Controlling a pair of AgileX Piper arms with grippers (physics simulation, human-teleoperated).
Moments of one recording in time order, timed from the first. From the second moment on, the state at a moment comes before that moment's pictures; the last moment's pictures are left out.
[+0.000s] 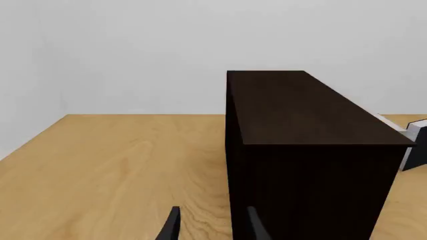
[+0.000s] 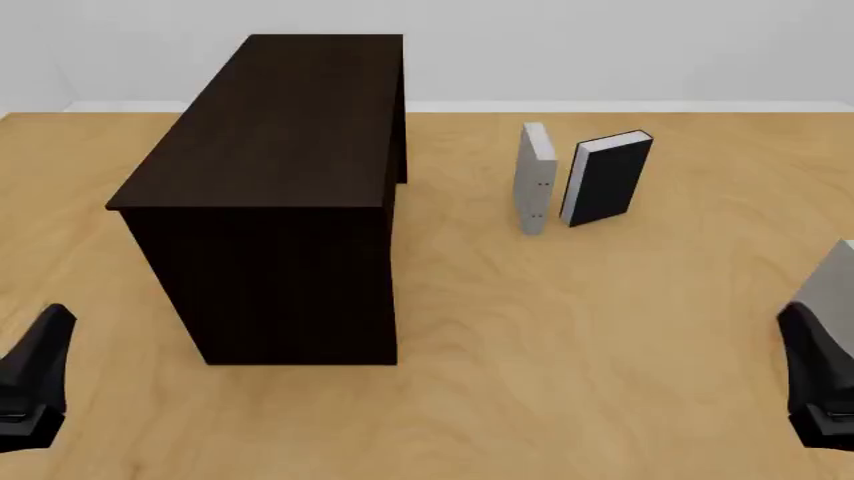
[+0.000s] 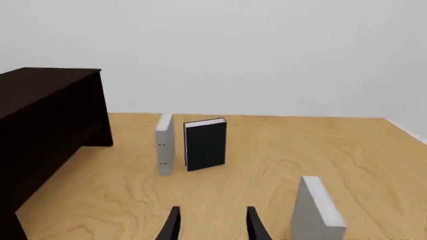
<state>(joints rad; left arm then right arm) 0.00 0.00 0.00 0.00 0.00 0.01 0.01 -0.01 0.00 -0.02</state>
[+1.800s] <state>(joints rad) 0.00 0.06 0.00 -0.05 0.00 -0.30 0.53 -0.76 0.69 -0.38</state>
